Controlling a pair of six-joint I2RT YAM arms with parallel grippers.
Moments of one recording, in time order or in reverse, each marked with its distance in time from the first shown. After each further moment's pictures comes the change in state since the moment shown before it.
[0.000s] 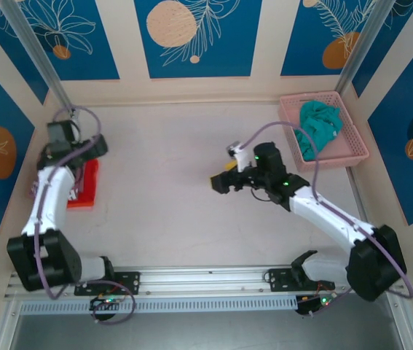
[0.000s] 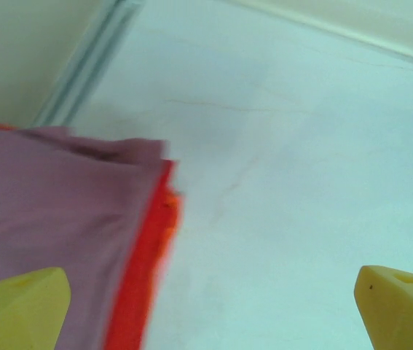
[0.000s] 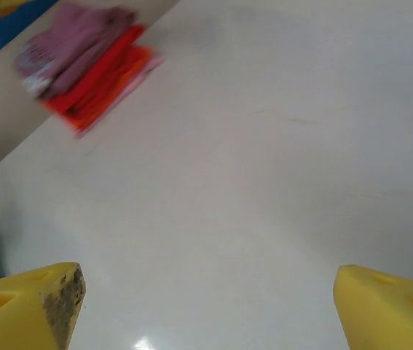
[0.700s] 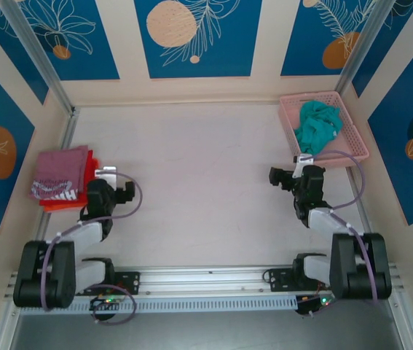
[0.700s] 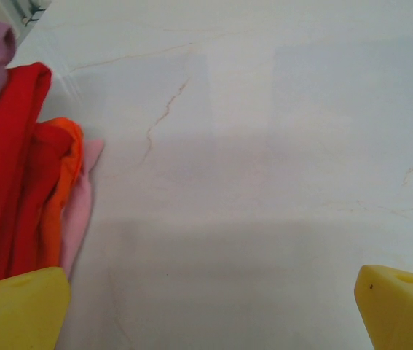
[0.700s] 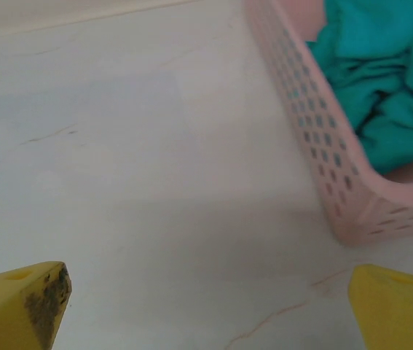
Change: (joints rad) left arm -0.159 -0.056 -0.793 0.992 -0.063 0.219; right arm -0.538 0.067 -0.423 0.532 0.339 -0.030
